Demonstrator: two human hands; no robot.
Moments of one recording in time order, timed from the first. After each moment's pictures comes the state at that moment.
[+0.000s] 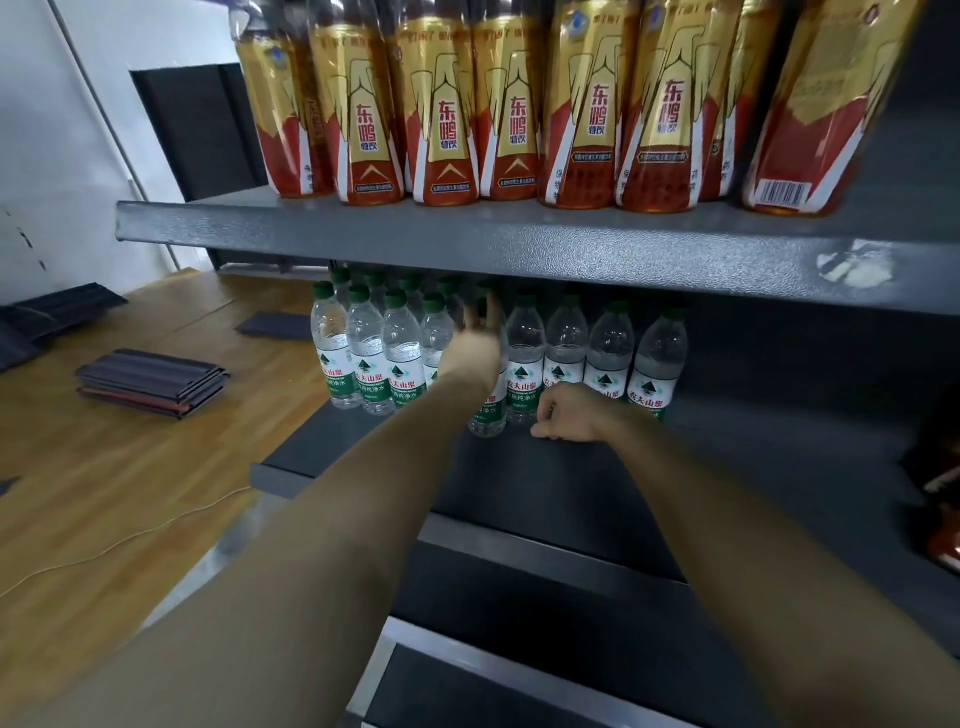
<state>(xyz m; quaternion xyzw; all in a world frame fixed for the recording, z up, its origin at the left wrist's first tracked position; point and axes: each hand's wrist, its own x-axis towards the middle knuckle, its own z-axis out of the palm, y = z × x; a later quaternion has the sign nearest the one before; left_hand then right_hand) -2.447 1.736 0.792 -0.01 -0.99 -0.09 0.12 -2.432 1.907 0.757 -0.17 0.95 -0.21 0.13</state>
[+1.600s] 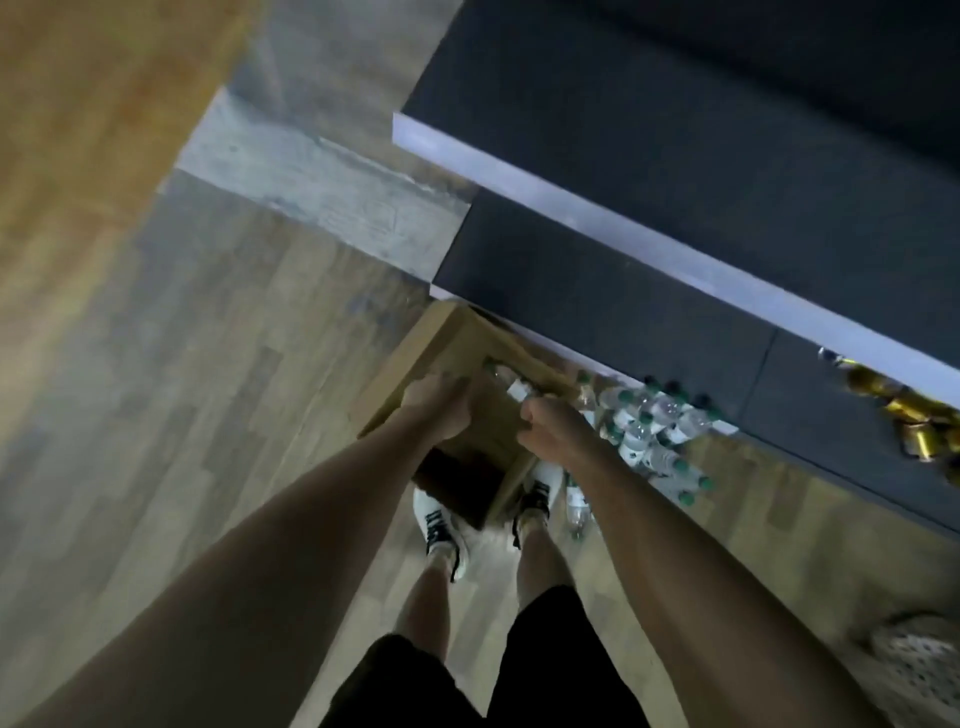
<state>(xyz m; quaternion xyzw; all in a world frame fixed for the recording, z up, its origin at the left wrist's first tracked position) -2.081 1.561 0.292 0.02 -0.92 -0.11 -0.37 -2.098 1.741 0.283 -0.11 0.87 -0.15 0.46</state>
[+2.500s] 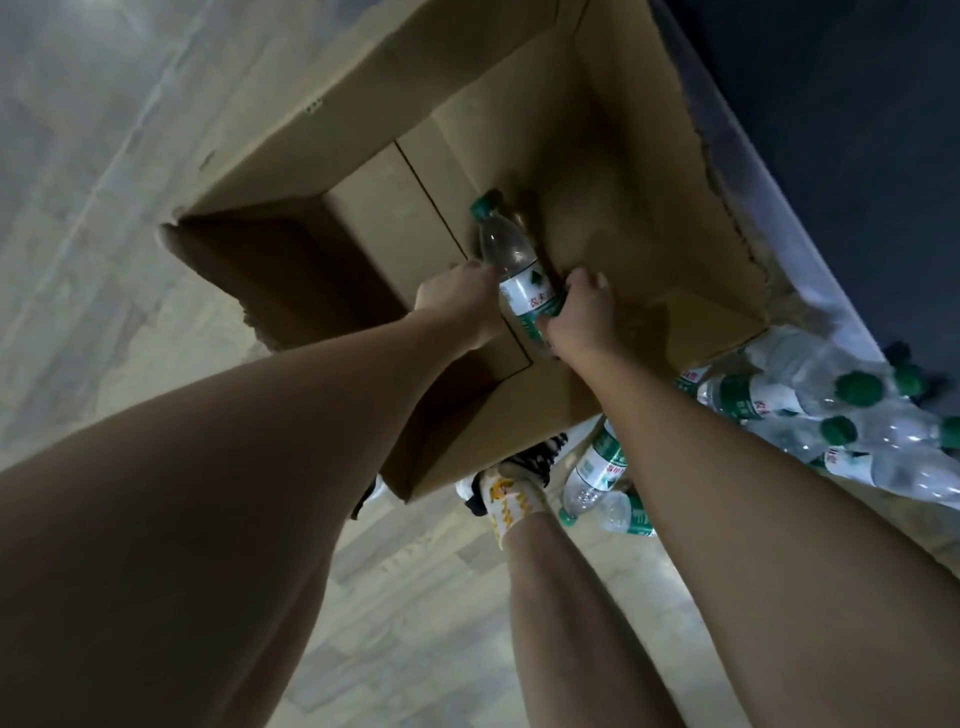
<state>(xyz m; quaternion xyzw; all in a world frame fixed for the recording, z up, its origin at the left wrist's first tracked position) -2.042 1.608 -0.215 0.26 -0.85 -0.21 -0.42 -2.103 1.738 -0.241 -0.05 0.87 -0.10 0.47</state>
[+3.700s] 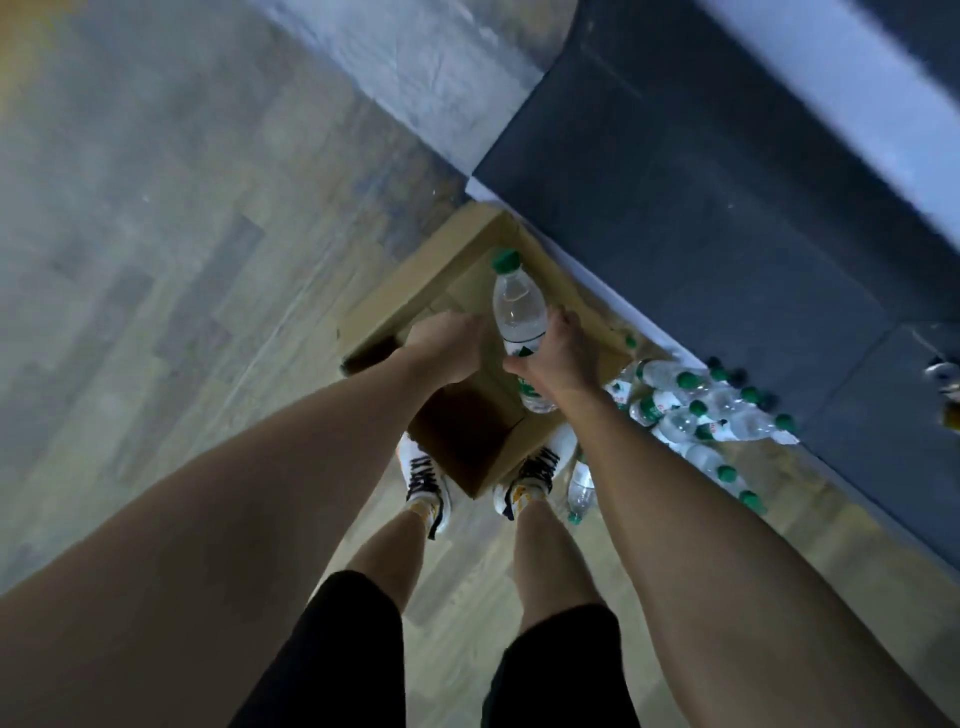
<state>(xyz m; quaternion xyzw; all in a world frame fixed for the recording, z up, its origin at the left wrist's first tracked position) -2.078 1.523 0.105 0.13 -0.90 -0.15 -0.39 -2.121 1.674 0.101 -0.05 0.90 -0.18 0.38</state>
